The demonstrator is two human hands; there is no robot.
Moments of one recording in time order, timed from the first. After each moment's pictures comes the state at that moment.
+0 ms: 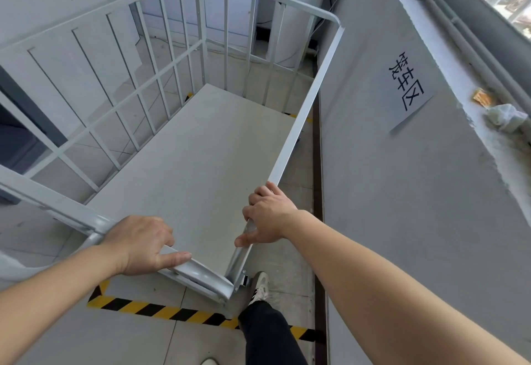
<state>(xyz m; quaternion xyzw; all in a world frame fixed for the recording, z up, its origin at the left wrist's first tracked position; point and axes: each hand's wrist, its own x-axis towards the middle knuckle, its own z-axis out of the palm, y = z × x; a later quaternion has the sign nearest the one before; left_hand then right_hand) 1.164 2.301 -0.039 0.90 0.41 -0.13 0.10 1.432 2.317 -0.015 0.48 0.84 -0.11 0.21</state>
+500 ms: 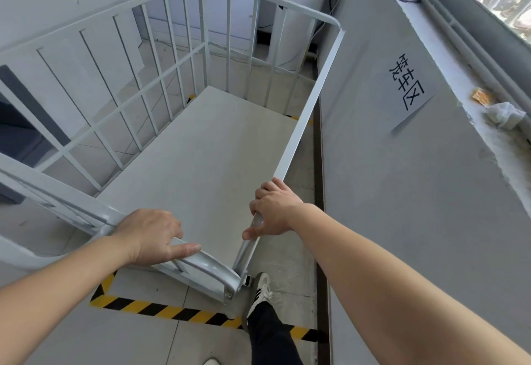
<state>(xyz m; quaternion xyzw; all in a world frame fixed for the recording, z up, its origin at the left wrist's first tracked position) 1.158 2.305 -0.052 0.90 0.41 -0.11 0.11 1.429 2.314 -0.011 0.50 0.84 -0.12 0.20</state>
